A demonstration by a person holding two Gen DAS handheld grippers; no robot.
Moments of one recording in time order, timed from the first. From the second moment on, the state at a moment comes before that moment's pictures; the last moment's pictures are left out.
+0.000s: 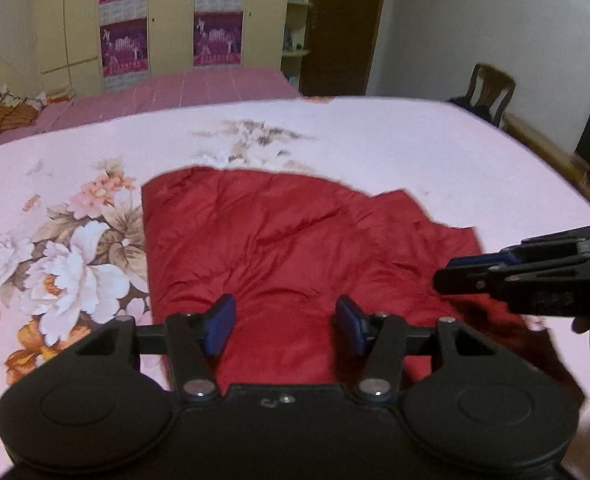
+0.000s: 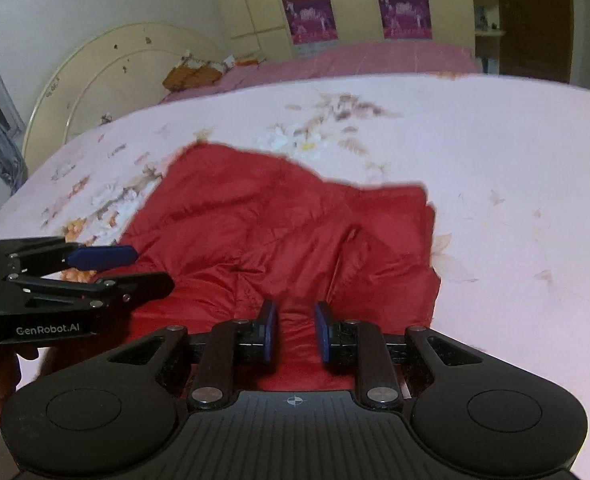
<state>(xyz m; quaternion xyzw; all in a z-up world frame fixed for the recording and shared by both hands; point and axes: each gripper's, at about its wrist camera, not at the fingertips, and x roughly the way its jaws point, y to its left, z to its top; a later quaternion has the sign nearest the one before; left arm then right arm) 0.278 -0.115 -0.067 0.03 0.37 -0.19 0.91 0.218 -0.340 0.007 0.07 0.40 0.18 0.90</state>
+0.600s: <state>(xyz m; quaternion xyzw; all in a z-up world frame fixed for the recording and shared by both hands) 0.214 -0.081 -0.063 -0.01 0.36 -0.16 0.92 0.158 -0.361 0.026 0.09 0.38 0.19 0.90</state>
